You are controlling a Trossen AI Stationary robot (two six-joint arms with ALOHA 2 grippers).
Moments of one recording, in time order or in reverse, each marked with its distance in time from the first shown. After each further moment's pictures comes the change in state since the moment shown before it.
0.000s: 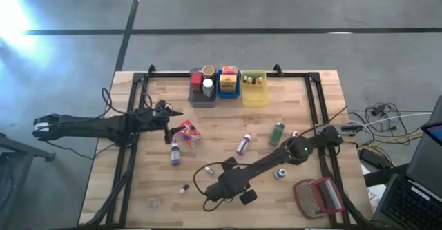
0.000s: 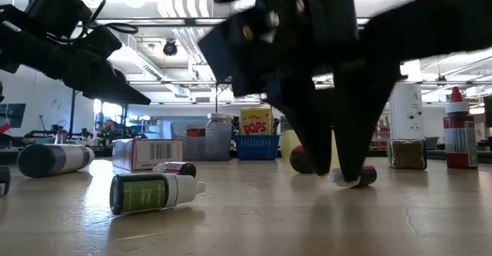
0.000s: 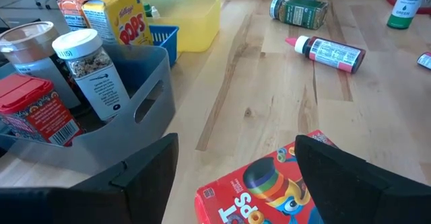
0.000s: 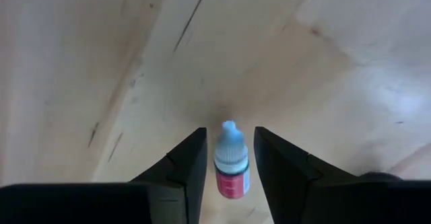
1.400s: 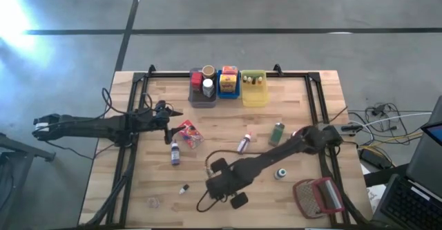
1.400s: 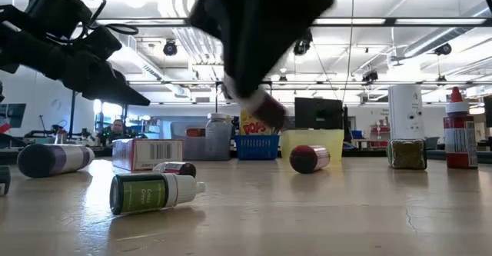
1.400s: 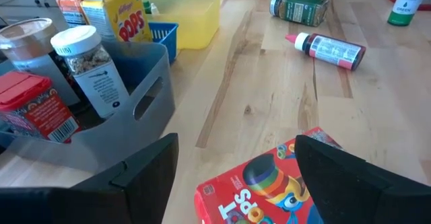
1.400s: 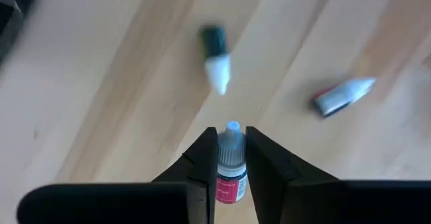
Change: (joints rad) left arm 0.000 0.000 0.000 -0.009 0.000 0.000; right arm -0.018 -0.249 -0.234 0.502 -0.055 -0.056
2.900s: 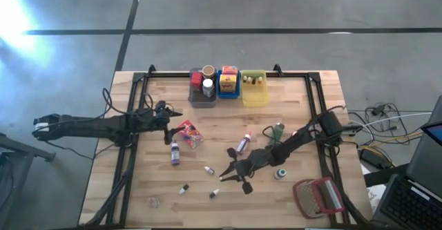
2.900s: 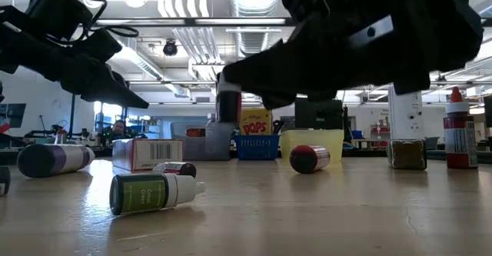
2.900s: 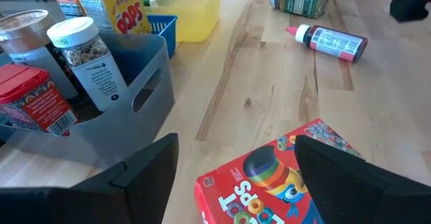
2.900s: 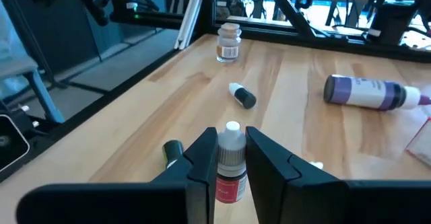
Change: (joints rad) left arm 0.000 0.000 0.000 -0.022 0.000 0.000; right arm -0.091 -0.259 -1.229 2.028 -0.079 0.103
